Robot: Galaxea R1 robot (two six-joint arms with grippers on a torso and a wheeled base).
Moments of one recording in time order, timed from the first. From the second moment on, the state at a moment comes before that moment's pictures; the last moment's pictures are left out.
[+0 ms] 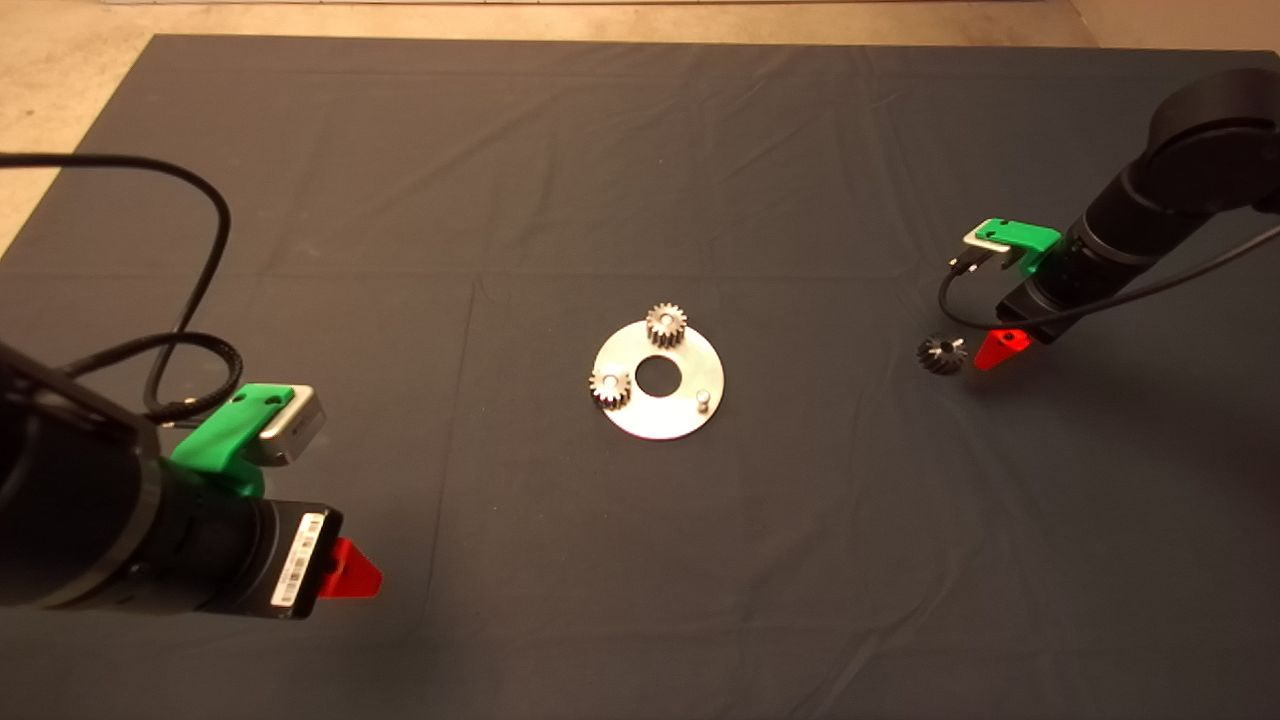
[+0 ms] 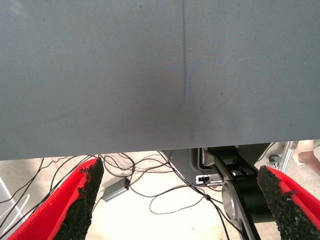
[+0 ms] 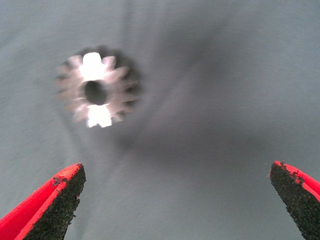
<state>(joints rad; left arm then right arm) -0.60 2.09 -0.35 0.11 1.53 -1.68 0.42 2.23 -1.28 -0.26 -1.53 0.44</state>
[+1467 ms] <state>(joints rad) -0.60 2.09 -0.34 0.08 1.53 -1.68 0.39 2.39 -1.46 -0.10 -1.50 0.47</state>
